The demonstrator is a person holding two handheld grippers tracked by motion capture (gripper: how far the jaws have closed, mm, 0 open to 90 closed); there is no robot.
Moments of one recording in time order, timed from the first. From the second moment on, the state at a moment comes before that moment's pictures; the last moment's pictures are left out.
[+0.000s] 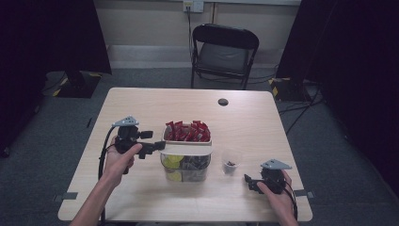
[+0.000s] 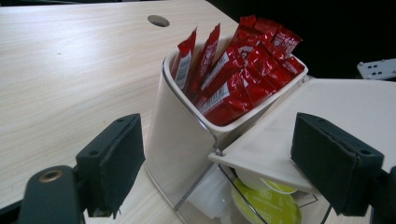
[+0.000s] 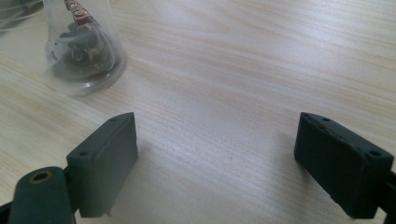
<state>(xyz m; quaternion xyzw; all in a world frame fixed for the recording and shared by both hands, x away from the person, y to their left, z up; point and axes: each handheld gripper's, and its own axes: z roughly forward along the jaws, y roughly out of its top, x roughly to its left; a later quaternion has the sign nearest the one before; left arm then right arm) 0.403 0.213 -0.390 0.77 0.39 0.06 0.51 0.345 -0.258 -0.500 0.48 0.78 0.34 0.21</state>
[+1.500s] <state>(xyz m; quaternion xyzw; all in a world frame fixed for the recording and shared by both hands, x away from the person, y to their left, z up) 0.374 0.255 -0.405 0.78 0.39 0.07 0.48 0.345 -0.258 -0.500 0.48 0.78 0.34 0.22</state>
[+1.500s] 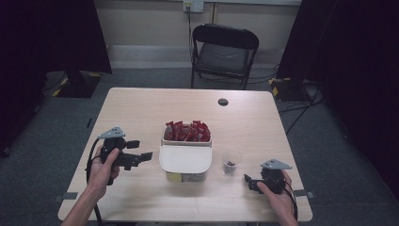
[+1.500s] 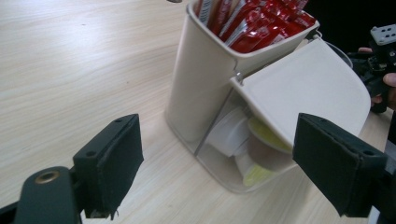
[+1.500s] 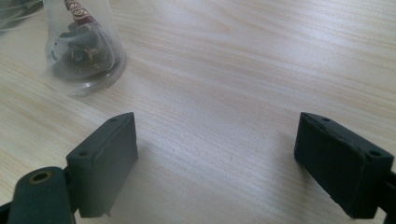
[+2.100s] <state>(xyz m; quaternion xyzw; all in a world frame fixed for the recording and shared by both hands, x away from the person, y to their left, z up) 0.357 0.288 -0.457 0.79 0.46 0.11 0.40 0.345 -0.258 -0.500 0.48 0.78 0.34 0.21</state>
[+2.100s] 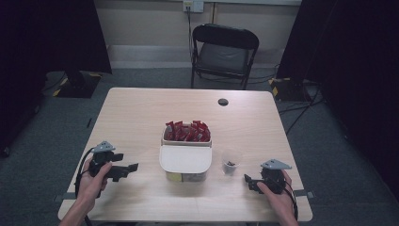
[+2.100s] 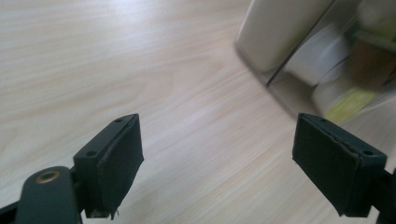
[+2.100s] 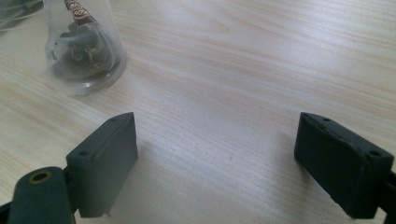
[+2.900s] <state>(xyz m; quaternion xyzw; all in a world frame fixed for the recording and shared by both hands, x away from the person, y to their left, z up) 0.358 0.277 -0.502 0.80 0.44 0.19 0.35 0.345 -0.259 -0.500 0.48 0.78 0.34 0.22</state>
